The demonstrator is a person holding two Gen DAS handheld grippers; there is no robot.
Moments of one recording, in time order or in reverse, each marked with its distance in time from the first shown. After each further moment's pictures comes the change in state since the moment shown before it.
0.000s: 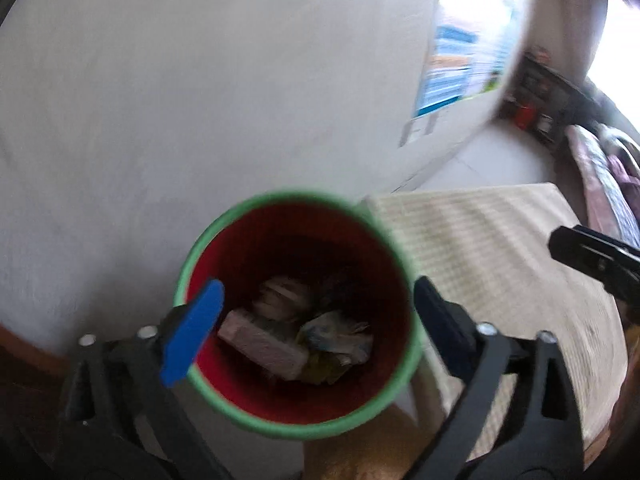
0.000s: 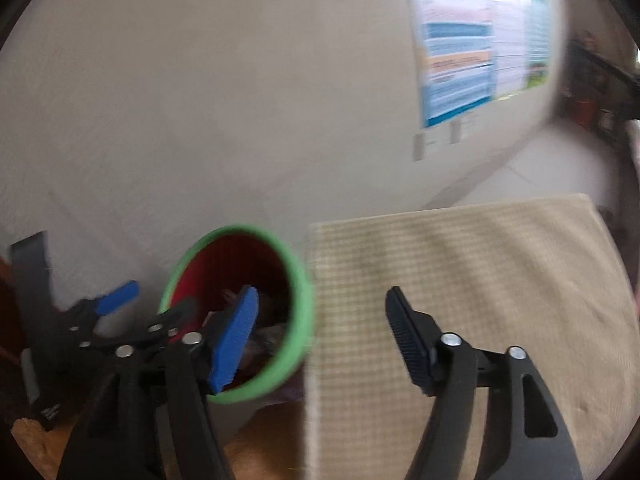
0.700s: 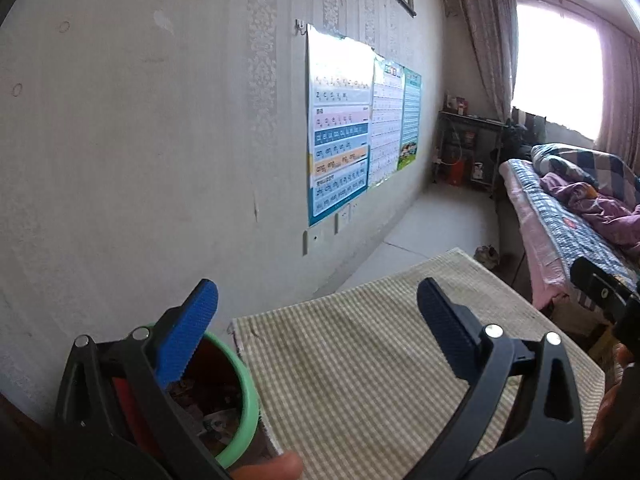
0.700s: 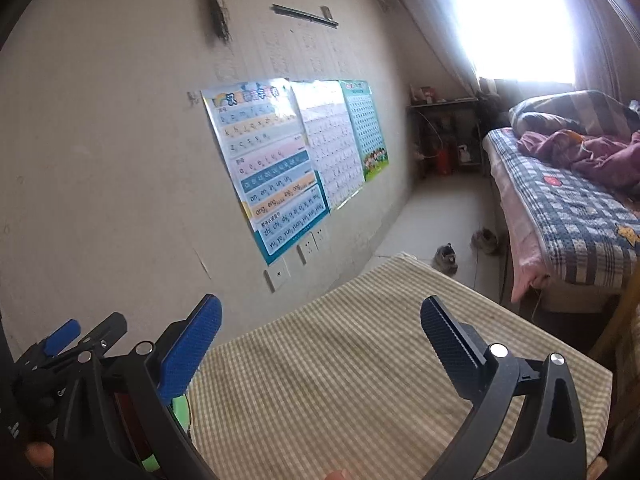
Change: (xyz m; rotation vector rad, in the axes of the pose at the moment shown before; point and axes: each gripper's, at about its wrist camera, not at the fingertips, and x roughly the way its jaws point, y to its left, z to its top) left arm -0.079 -0.148 0.028 0.126 -0.352 -0.105; right arm -0.148 -0.131 -0.062 0.315 -0.529 -0.309
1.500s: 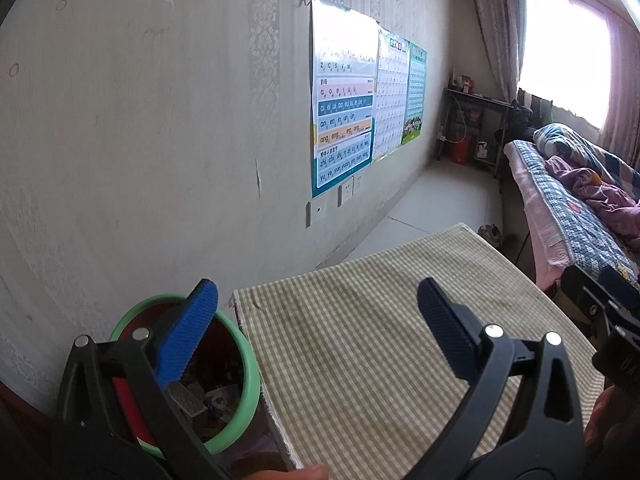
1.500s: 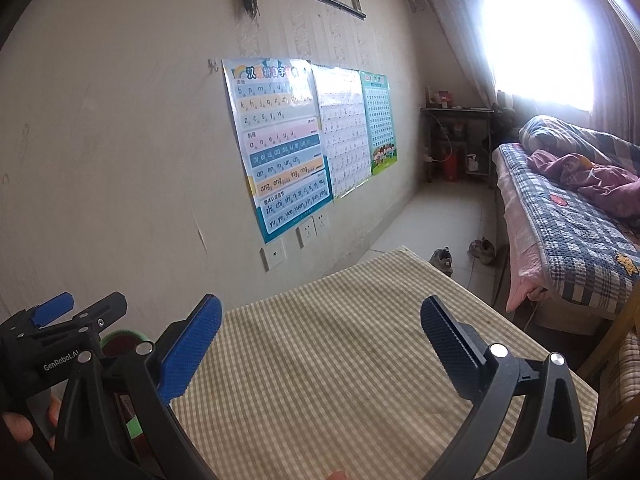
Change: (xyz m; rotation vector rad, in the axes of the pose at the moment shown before) left arm 0.012 0.003 -0.011 -0.006 0.100 -0.004; right arm 0.000 0.019 -0.023 -0.132 0.041 -0.012
